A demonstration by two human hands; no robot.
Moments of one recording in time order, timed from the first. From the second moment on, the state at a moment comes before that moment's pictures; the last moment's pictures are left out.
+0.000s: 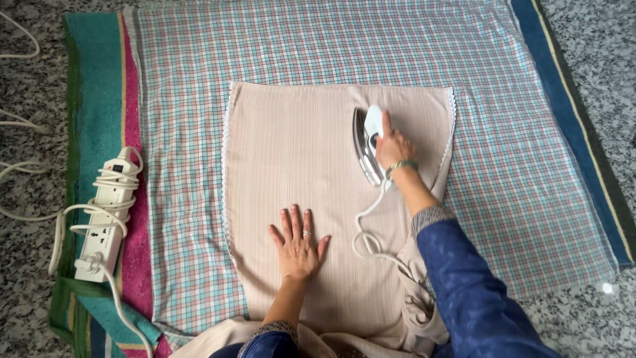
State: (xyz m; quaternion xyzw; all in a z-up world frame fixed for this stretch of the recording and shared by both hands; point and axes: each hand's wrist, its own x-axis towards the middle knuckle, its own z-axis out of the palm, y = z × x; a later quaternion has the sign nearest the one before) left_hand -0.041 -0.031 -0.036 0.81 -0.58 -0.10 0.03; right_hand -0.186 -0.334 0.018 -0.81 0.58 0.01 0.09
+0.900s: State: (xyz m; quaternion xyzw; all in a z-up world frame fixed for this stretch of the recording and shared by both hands) left_hand -0.043 -0.035 -0.039 0.82 -0.57 -0.07 -0.02; right_hand -0.257 -0.280 0.037 -0.73 0.67 -0.01 0.12
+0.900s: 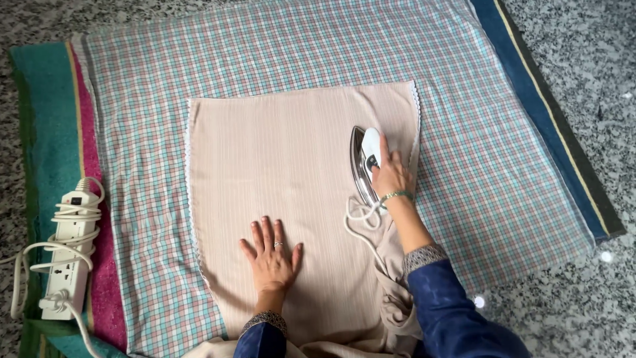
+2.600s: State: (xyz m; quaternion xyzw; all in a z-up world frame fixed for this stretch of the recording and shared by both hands) left_hand -0.042 -0.030 -0.062 0.81 -0.58 -0.01 0.08; right_hand -0.418 -0.416 0.027 -0.66 0.75 0.05 0.05
